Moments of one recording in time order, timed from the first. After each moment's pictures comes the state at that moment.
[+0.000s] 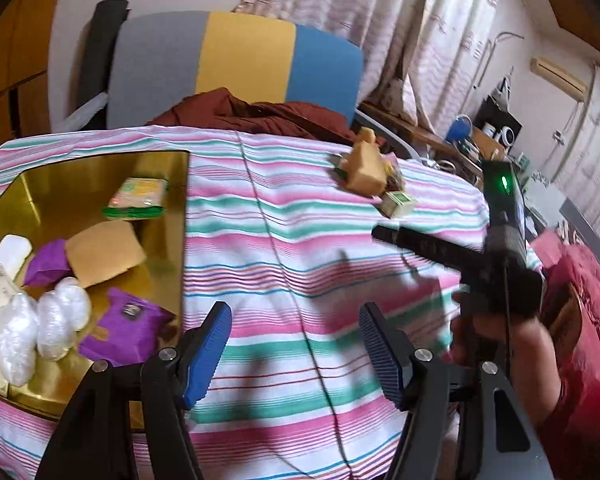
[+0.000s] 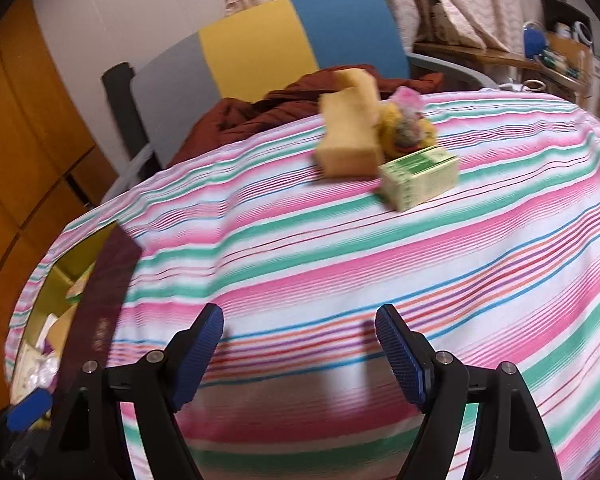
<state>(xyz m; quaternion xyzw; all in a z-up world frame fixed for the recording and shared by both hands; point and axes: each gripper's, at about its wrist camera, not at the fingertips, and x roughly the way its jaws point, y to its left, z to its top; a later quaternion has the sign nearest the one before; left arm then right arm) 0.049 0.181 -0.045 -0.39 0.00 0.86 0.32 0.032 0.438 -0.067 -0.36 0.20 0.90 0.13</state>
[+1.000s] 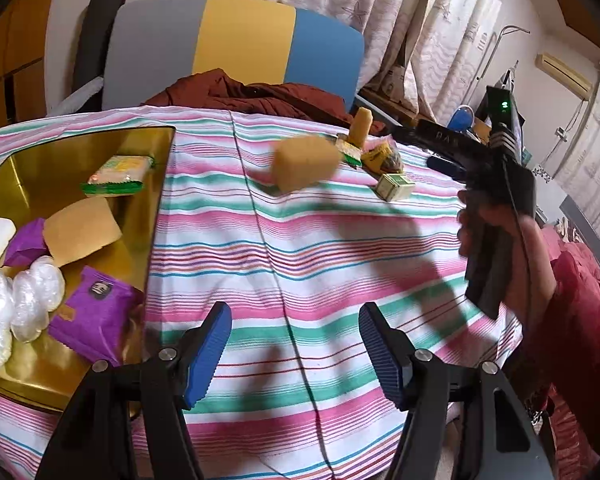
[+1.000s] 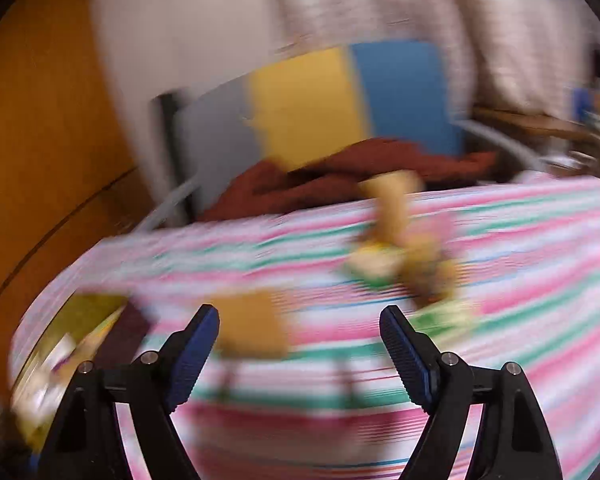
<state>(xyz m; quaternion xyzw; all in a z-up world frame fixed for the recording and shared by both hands) 0.051 0.199 -0.057 -0.42 0.00 0.85 0.32 -0.007 0.515 -0.023 -0.27 0.17 0.94 0.12</state>
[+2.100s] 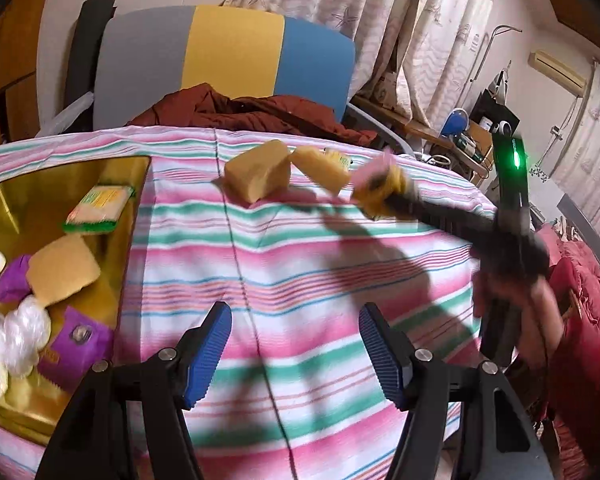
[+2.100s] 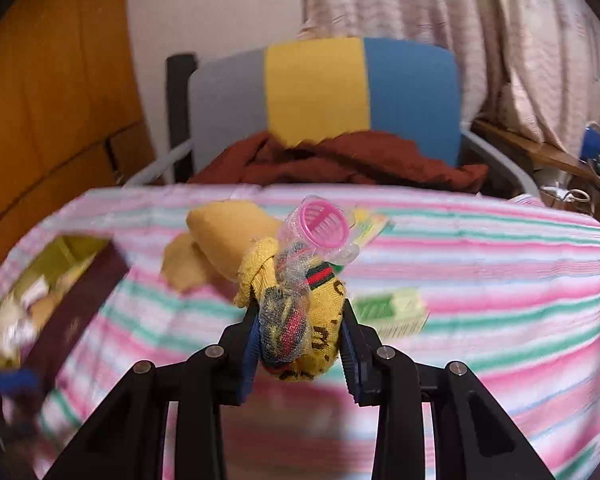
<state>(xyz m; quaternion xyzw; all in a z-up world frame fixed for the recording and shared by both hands) 0.038 0.227 -0.040 -0.40 0.01 0.86 0.33 0.025 0.483 -0.041 -0.33 0.06 0.94 0.02</state>
